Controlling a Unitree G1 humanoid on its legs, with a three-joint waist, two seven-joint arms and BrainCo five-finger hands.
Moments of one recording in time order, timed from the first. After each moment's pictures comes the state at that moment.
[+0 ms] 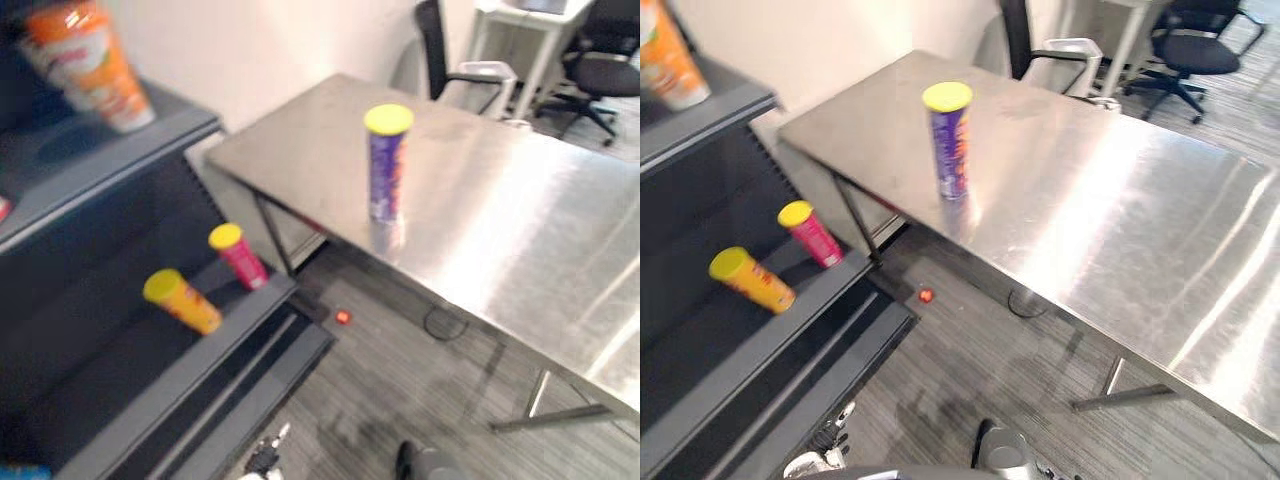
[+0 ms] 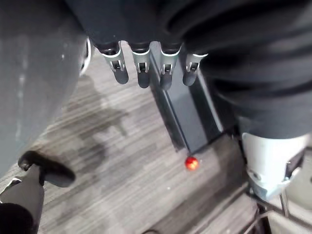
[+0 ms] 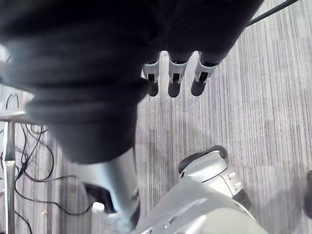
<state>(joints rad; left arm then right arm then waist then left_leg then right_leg) 0.04 0.04 0.24 1.13 -0.31 -0.11 -0.06 0.13 -0.05 -0.53 1.16 0.20 -0.08 -0.02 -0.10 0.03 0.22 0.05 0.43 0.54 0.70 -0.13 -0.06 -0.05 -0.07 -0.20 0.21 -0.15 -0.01</state>
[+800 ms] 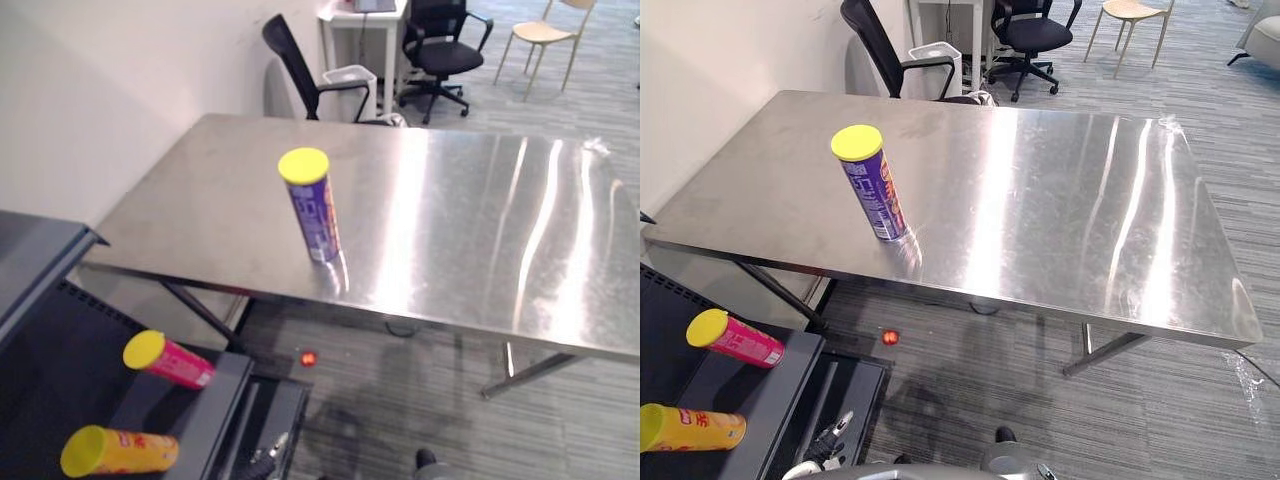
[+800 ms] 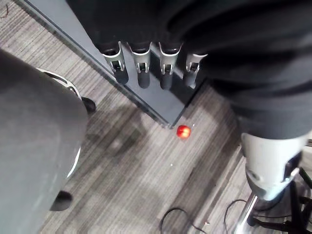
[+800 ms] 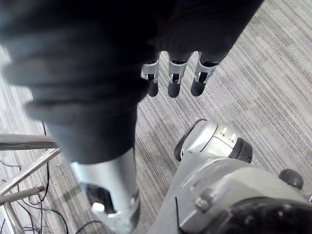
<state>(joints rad) 0.07 0.05 0.25 1.15 -0.26 -0.13 -0.05 0.16 -0.01 -0.61 1.16 0.24 -0.09 -0.01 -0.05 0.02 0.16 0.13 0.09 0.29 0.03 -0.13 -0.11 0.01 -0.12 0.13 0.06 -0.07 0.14</state>
